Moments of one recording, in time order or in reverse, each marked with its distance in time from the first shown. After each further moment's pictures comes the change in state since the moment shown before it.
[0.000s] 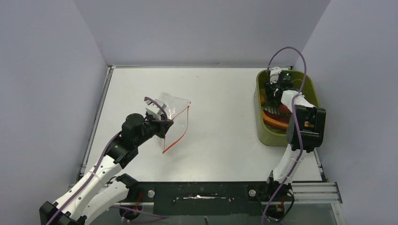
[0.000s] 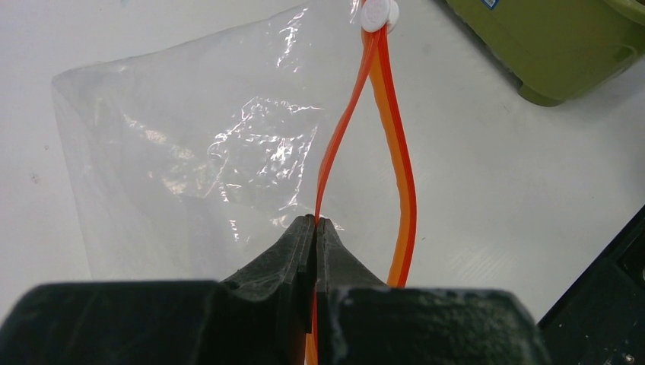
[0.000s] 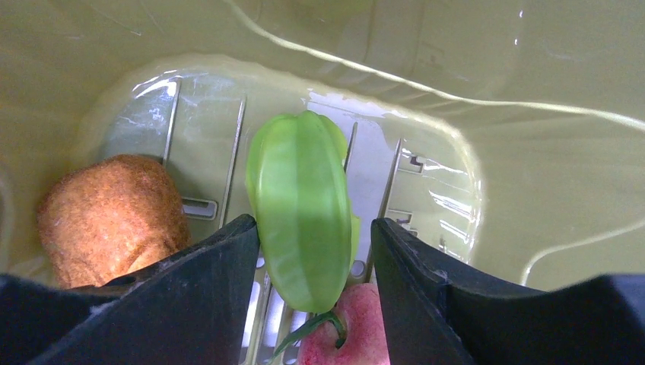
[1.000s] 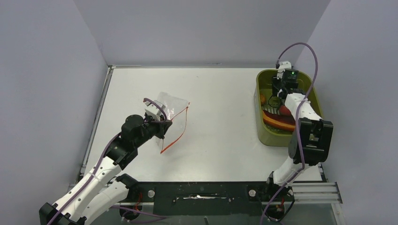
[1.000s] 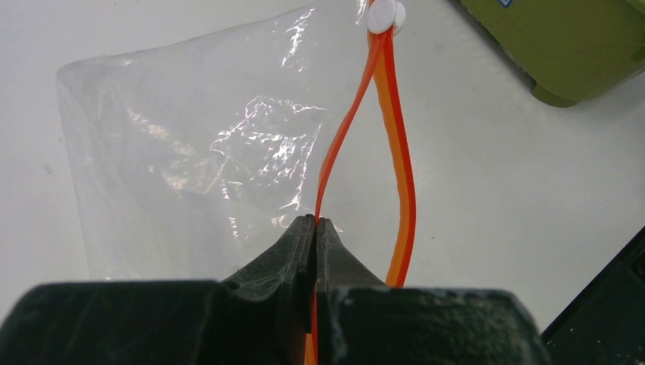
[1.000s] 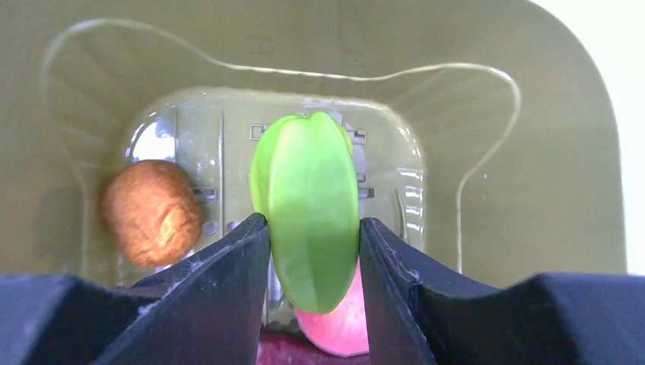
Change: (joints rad) left arm 0.000 -0.018 -0.015 -0.004 -0.026 0.004; right arm 0.012 -0.175 -0.056 -0.005 0.089 0.147
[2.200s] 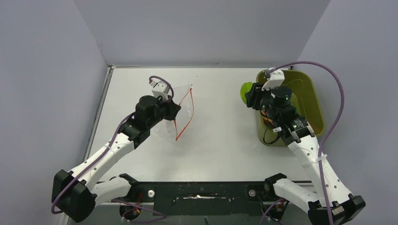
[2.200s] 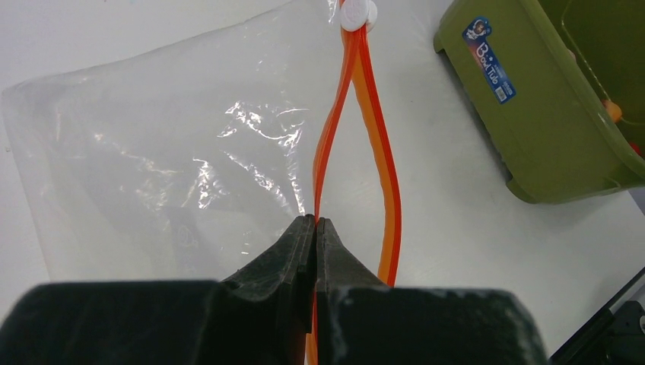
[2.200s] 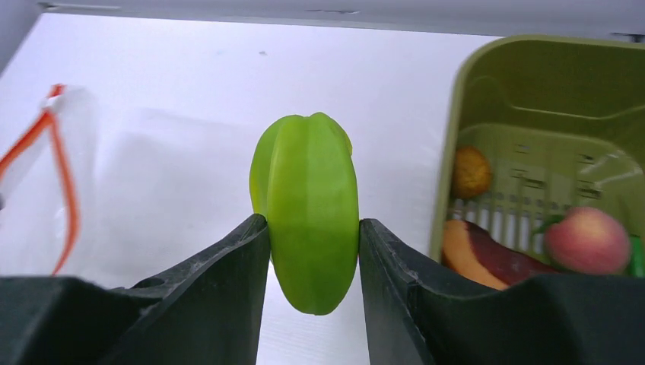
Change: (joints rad) left arm 0.000 0.339 0.201 0.122 -0.075 -0.216; right arm 0.467 -0.734 -0.145 -0.280 0.005 0.453
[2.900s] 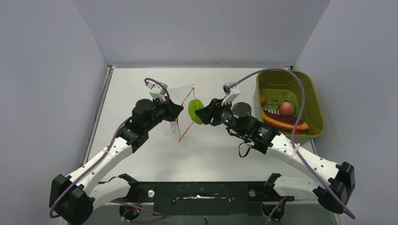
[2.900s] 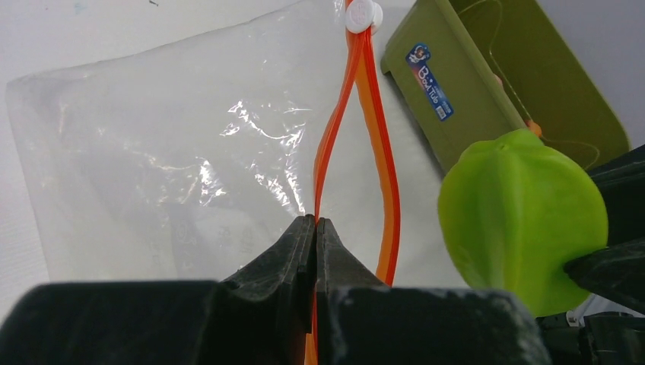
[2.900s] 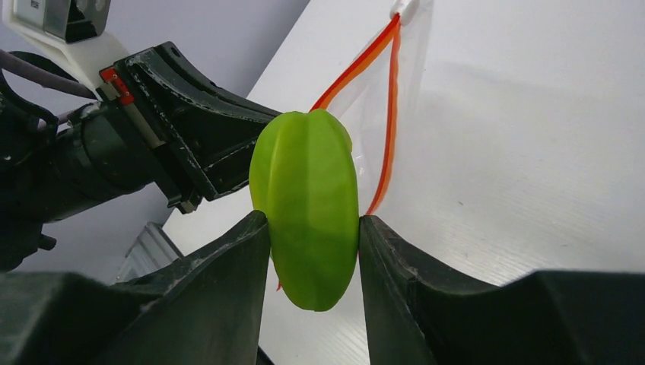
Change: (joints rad) left arm -0.001 -0.038 -0.050 0.103 0.065 -0.105; right arm 0.517 0.103 -0.160 0.390 -0.058 0.406
